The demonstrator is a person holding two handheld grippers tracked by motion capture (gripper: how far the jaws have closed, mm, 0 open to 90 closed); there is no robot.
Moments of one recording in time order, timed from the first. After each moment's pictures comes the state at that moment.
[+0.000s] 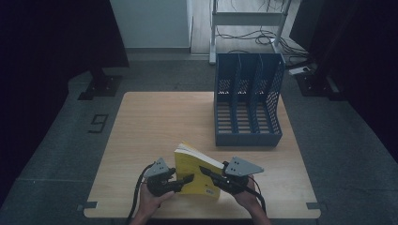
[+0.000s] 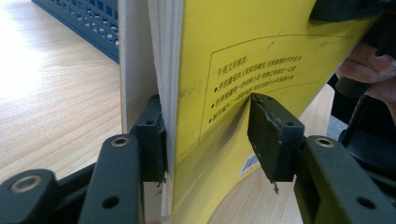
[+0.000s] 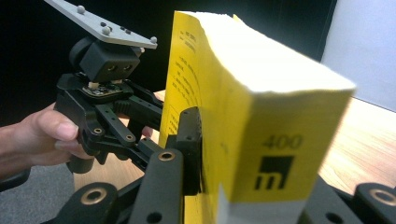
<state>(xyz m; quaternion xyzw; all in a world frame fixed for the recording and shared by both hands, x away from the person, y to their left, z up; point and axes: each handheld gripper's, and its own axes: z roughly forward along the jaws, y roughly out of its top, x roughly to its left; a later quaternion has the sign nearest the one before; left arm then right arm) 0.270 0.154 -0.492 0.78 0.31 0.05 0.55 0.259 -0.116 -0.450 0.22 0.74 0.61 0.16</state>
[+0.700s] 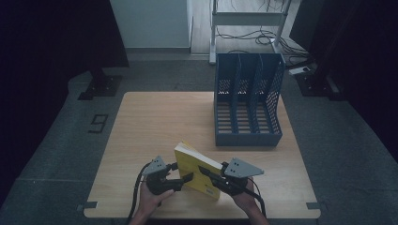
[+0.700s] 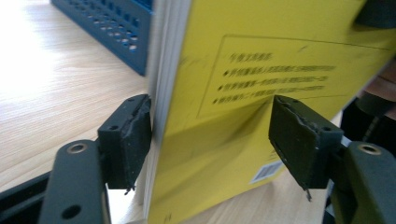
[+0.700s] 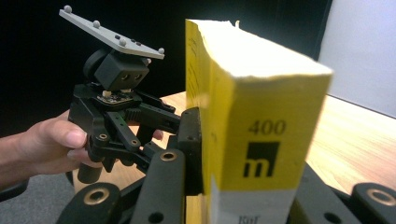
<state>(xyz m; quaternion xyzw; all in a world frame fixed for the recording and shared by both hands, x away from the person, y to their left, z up) 0.277 0.159 -0.495 0.76 0.35 0.06 0.55 0.254 -0.113 -0.447 0.23 0.73 0.62 0.17</state>
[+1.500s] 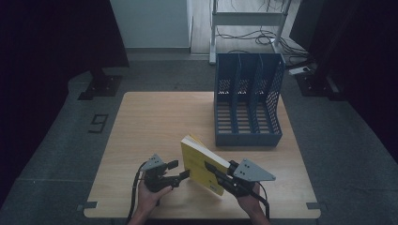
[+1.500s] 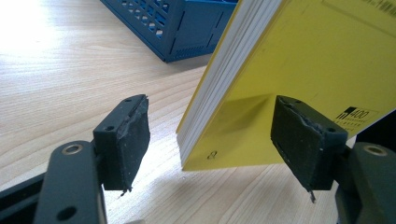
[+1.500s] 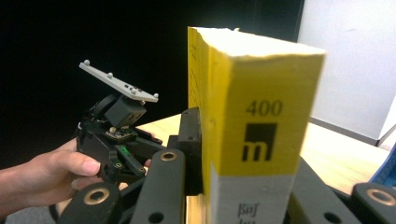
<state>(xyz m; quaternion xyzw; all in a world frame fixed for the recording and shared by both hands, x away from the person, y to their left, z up) 0.284 0.166 -0.501 0.75 0.39 0.05 0.54 0.239 -0.125 -0.425 0.24 0.69 0.64 0.21</state>
